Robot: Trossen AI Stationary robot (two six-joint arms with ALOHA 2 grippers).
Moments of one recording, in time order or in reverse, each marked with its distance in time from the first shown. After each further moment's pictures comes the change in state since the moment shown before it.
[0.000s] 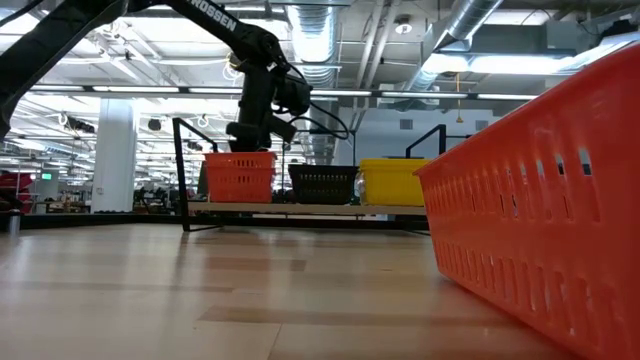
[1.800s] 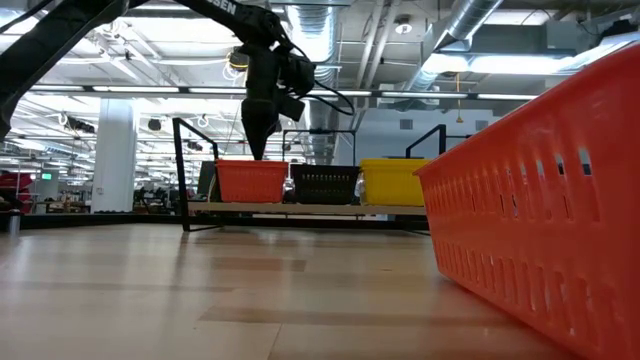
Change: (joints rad) left arm -0.016 -0.001 0.154 -0.091 0.079 -0.098; right arm 0.000 0.000 0.001 0.000 0.000 0.008
